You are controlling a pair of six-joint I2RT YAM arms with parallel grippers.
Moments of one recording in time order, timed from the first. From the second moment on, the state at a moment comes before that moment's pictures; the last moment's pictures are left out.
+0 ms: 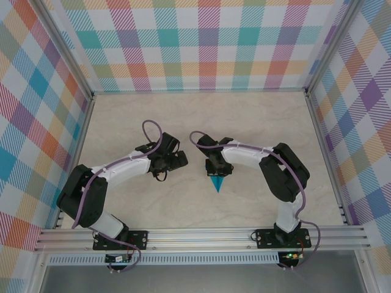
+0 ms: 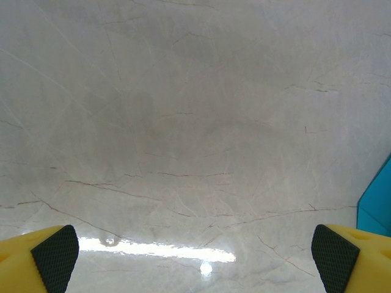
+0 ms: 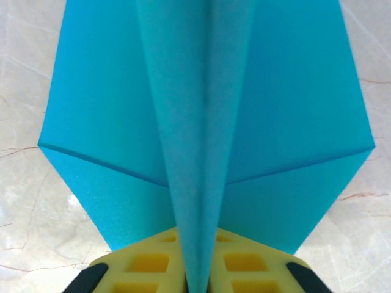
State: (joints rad) left arm -0.58 1.53 0.92 -0.52 -0.07 -0.89; right arm 0.78 1.89 1.22 -0.79 0.10 0.76
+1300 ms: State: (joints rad) left arm -0.55 1.50 1.08 -0.67 -0.14 -0.78; right arm 0.59 2.31 1.89 -0.96 0.06 0.56
